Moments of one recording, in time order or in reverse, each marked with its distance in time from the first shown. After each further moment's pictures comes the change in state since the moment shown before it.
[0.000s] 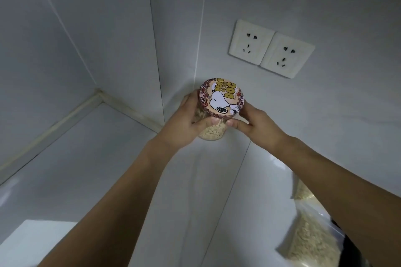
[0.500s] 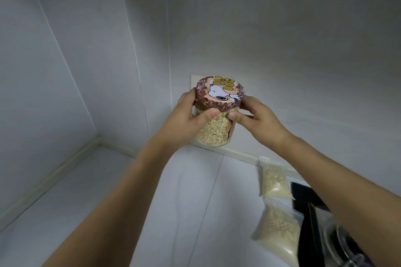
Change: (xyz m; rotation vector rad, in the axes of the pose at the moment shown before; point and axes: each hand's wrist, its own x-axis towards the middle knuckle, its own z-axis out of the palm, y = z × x) left_hand -0.075 0.190 0.003 -0.080 0.014 0.264; right_hand -0.157 -0.114 -0.085 0.183 0.341 -0.204
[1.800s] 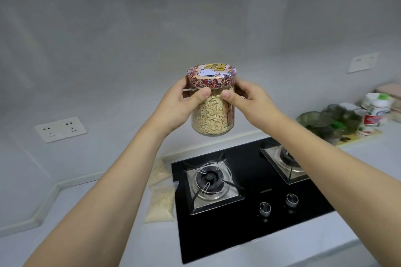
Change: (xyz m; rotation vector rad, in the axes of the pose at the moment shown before) left_hand -0.094 0.295 0.349 -0.162 -0.535 0.222; right_hand -0.388 -0.070 -0.296 -0.093 0.634 0.068
